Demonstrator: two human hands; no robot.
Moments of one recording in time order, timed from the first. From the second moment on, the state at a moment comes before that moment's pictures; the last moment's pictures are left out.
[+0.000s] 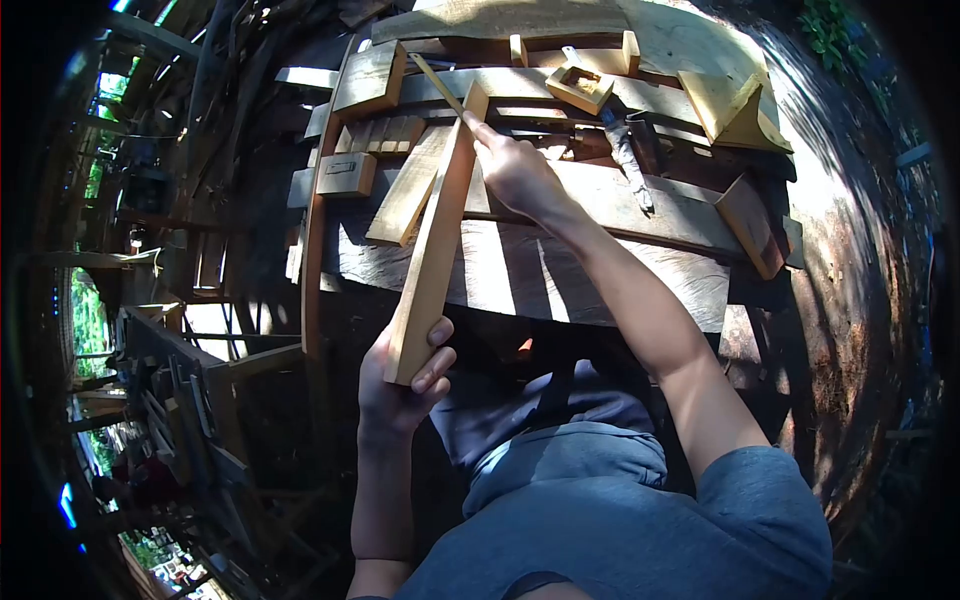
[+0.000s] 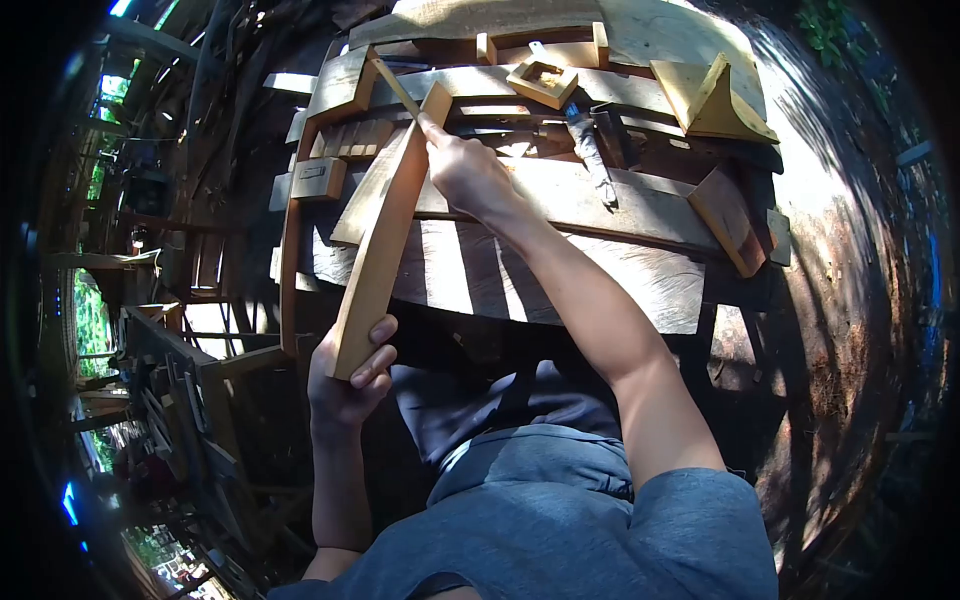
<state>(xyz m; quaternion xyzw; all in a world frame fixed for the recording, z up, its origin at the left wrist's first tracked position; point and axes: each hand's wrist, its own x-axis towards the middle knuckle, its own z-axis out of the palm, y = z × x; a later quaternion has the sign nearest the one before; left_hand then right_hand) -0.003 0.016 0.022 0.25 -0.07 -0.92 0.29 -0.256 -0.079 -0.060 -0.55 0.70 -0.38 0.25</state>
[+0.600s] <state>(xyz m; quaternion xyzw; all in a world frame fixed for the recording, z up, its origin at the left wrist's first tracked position) -0.015 0.023 0.023 0.30 -0.10 -0.90 0.30 -0.273 -0.113 -0.060 -0.53 0.78 -0.26 0.21</state>
